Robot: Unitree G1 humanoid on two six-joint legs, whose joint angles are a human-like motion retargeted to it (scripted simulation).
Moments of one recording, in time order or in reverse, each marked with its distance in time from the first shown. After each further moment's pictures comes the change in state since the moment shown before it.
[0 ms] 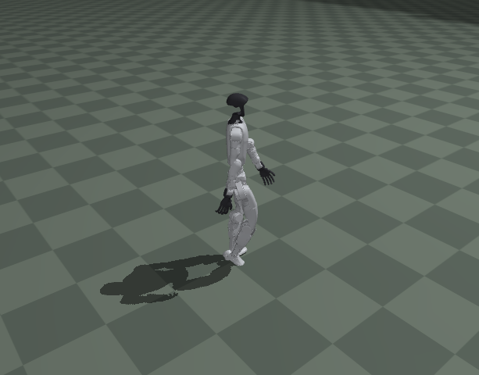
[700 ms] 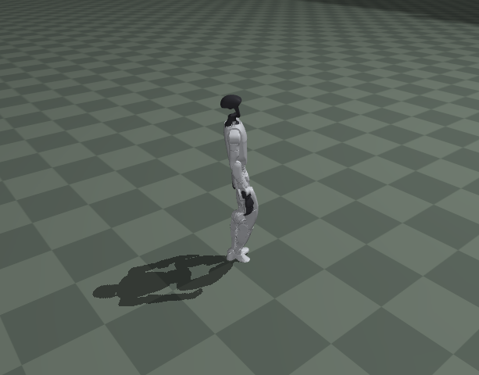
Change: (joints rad) left arm 0.389 0.037 0.084 0.162 -0.259 0.193 -0.165; right arm 0.062 0.027 0.071 -0.518 -0.445 -0.023 0.181; waist 0.020 -0.027 -0.045; left_leg 0.096 -0.073 -0.003 0.002 -0.005 0.057; right_leg 0.214 0.017 -0.200 -0.266 -0.072 -0.018
